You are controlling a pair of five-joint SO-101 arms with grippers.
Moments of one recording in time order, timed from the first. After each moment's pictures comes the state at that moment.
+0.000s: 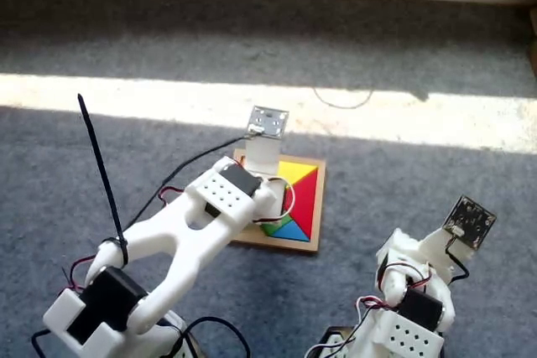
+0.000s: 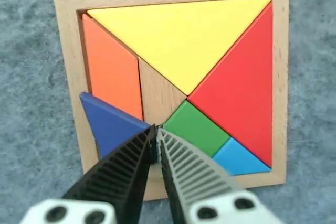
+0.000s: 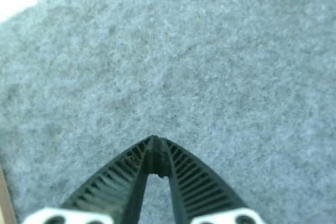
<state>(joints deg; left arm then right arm) 29.8 -5.6 41.1 49.7 31.4 21.4 -99.0 96.1 61.6 -7.3</state>
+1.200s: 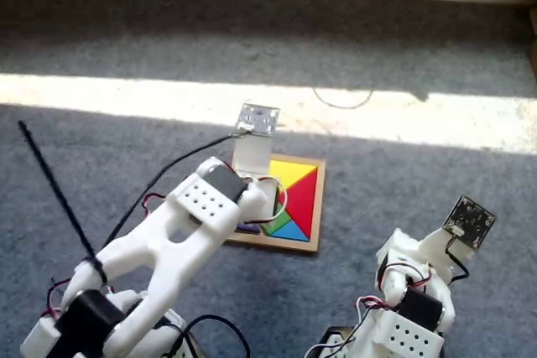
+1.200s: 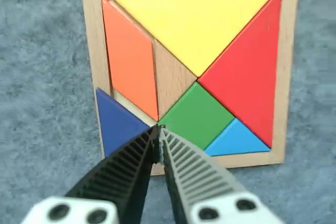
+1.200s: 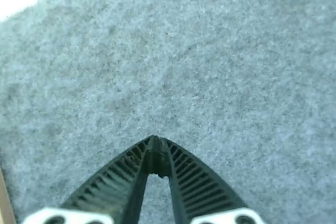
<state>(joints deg) 29.5 -19.2 42.3 55.4 31.4 21.4 -99.0 96.1 61.6 -7.3</state>
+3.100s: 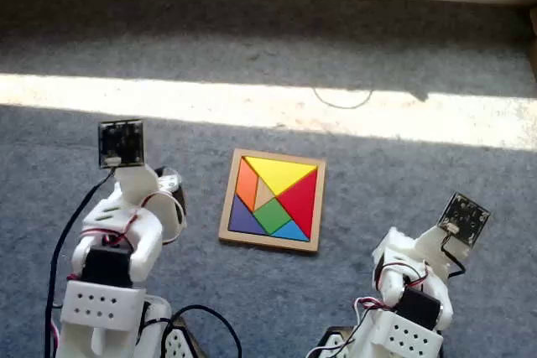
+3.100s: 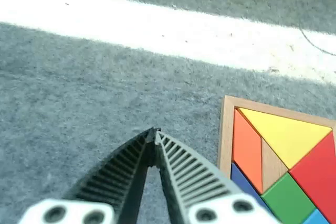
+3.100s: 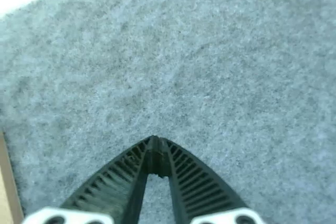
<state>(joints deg) -0.5 -77.3 73.1 52.8 16.8 19.0 -99.0 96.1 61.6 -7.3</state>
